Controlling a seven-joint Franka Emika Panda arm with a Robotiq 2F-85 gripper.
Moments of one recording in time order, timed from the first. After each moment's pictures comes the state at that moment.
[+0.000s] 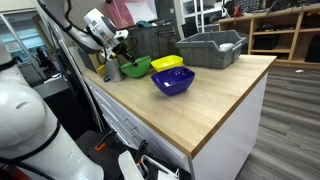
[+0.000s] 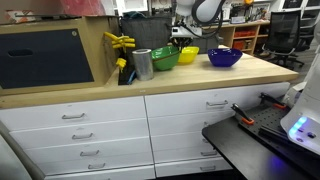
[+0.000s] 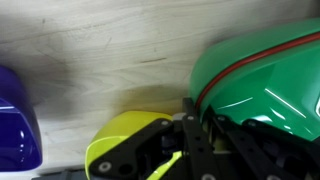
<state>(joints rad) -0.15 0.06 0.44 -2.32 -0.64 2.70 1.29</state>
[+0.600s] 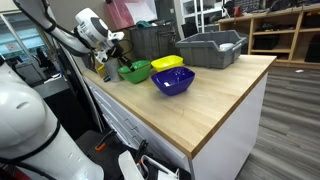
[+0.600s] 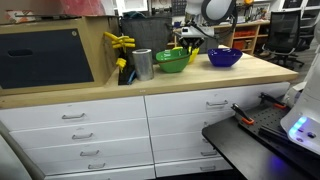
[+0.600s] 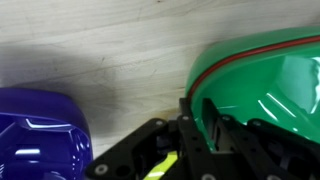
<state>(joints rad) -0.14 -0.11 0.43 -2.51 -0.49 2.70 1.21</state>
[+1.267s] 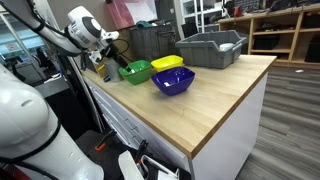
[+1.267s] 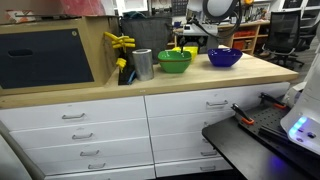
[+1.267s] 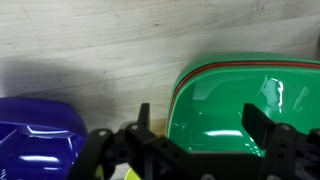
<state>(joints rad) -0.10 -0.19 0.43 -2.57 -0.37 2.70 1.13</state>
